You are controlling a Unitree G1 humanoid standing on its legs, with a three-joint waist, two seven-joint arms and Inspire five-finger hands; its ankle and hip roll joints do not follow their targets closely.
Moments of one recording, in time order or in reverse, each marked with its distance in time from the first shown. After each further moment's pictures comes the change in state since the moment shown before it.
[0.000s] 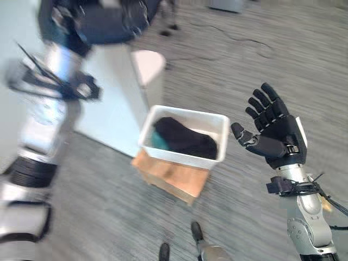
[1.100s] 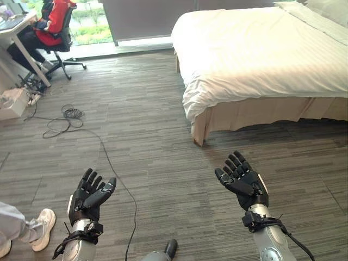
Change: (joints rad) left arm 0.864 -0.158 0.292 0.106 0.077 0.173 0.015; right arm 0.149 0.280 0.045 0.262 0.022 0.062 0.023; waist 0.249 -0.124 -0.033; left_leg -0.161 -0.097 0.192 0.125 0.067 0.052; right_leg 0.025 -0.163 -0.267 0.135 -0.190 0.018
